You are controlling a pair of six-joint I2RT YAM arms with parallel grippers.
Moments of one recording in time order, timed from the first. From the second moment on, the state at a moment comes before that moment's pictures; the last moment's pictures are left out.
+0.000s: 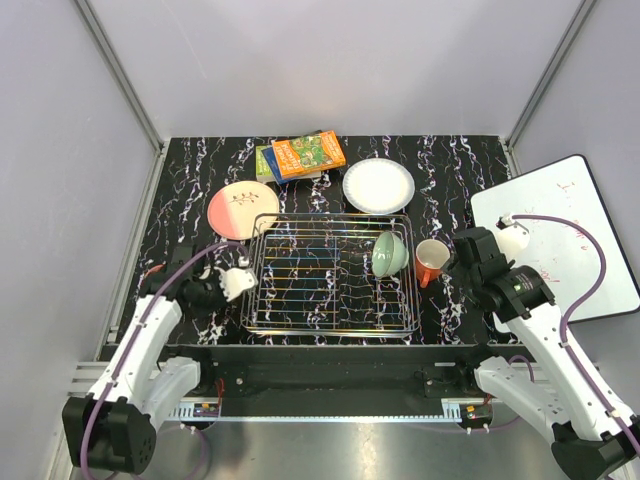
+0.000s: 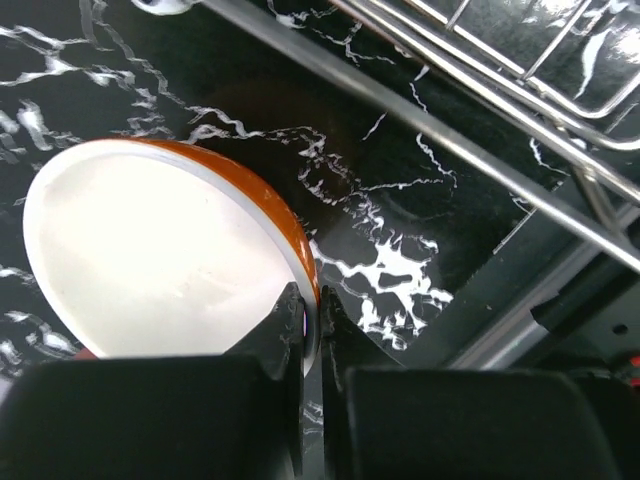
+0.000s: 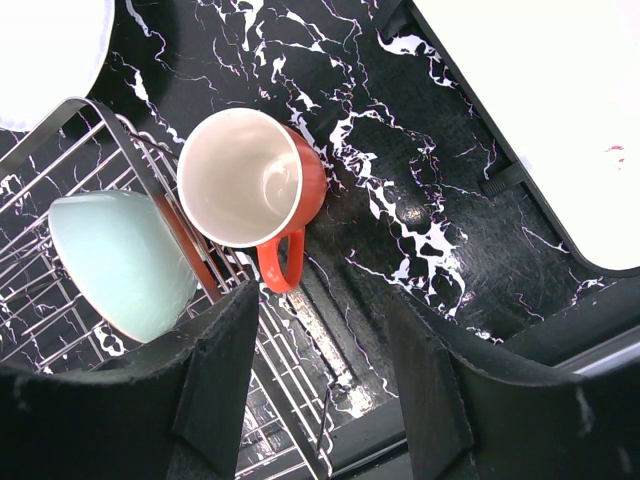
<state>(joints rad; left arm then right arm) -0.10 0.86 0.59 -0.97 0.21 0.97 0.44 0.79 0.93 -1.04 0.53 0.96</state>
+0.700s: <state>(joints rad) -0.38 0.98 1.25 -0.35 0.77 -0.30 0.44 0.83 0.93 -1.01 0.53 0.96</state>
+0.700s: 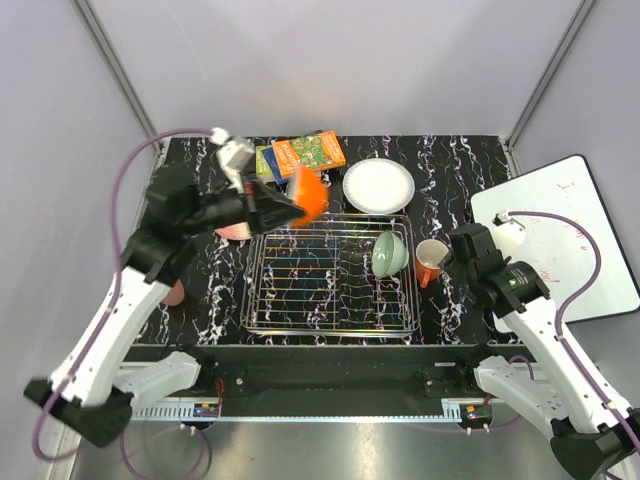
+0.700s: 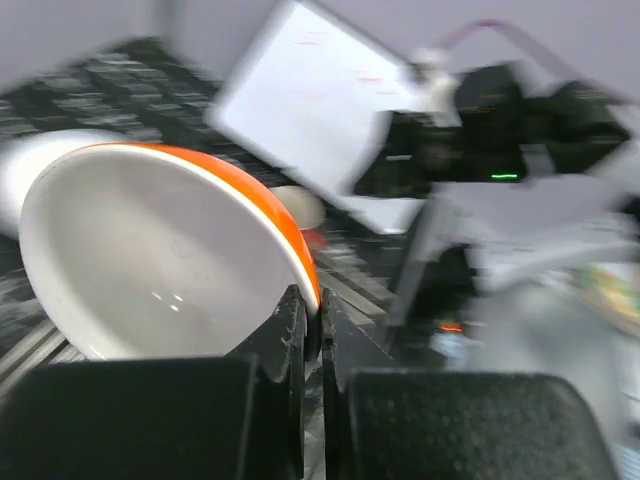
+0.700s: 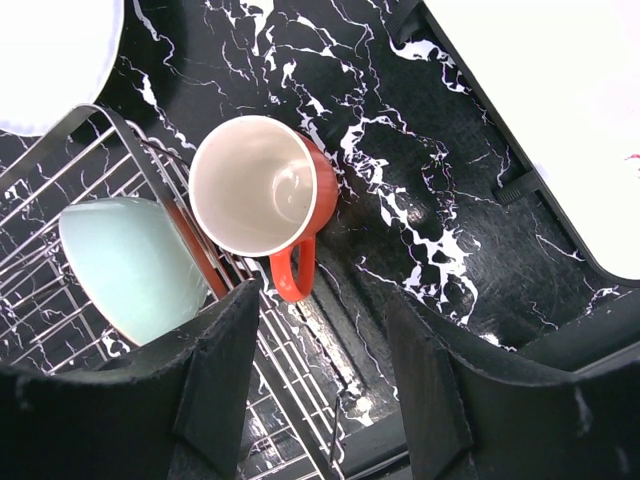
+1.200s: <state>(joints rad) -0.96 1.27 1.28 -0.19 0.21 -0.89 0.44 0.81 0.93 -0.99 0.53 0.98</state>
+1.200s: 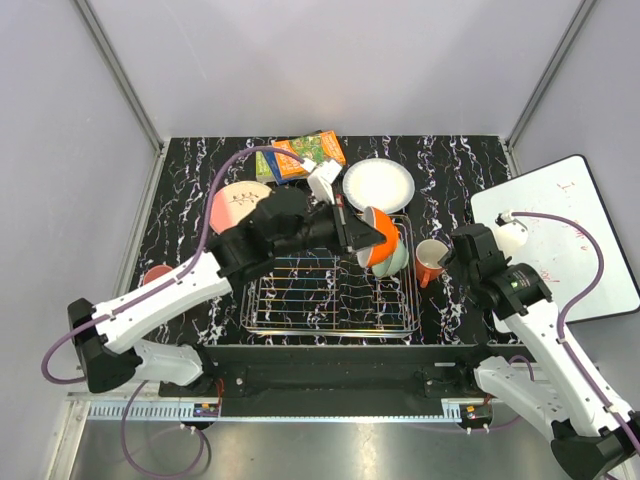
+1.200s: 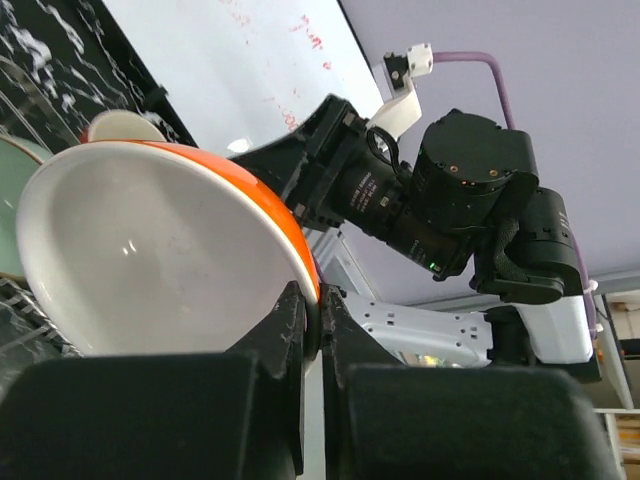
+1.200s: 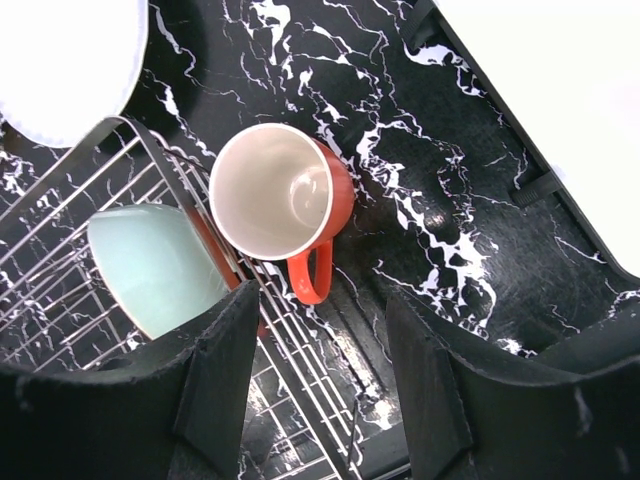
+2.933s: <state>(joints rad) -1.14 1.59 1.14 -0.02 0.04 -1.44 0.44 0.92 0.97 -0.94 0.47 1.00</state>
